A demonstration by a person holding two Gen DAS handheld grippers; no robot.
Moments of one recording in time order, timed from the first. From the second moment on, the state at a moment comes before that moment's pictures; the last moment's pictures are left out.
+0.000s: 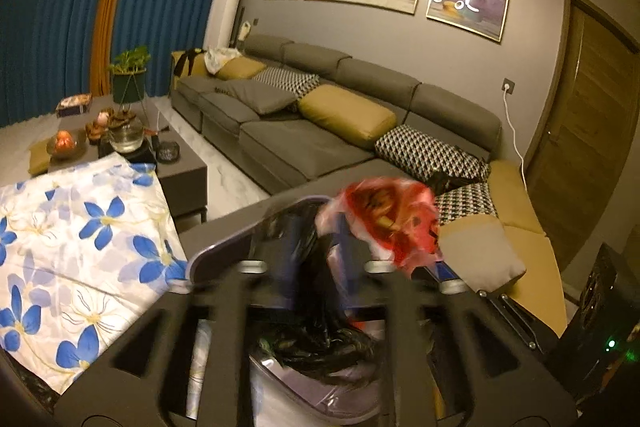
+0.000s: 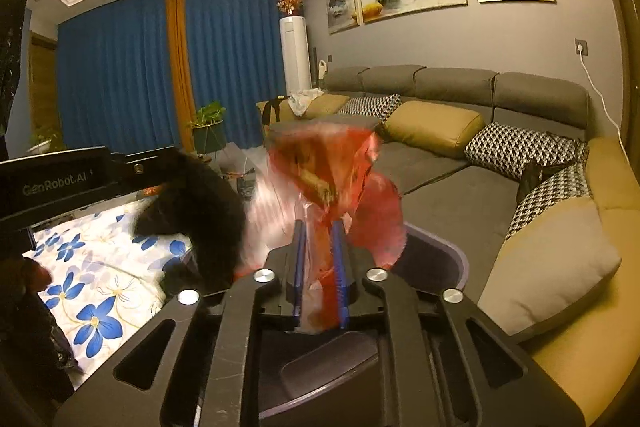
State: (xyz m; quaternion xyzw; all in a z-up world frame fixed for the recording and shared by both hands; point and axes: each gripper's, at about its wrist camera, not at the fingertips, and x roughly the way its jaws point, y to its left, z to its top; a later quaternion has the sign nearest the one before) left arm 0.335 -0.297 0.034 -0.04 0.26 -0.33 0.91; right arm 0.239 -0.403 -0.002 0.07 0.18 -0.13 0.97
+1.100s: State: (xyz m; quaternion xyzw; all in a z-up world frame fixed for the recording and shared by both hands) left arm 0.088 -0.013 0.033 -0.08 0.16 0.00 0.98; right arm 0.102 -0.225 0.011 0.03 0.16 0.04 0.99
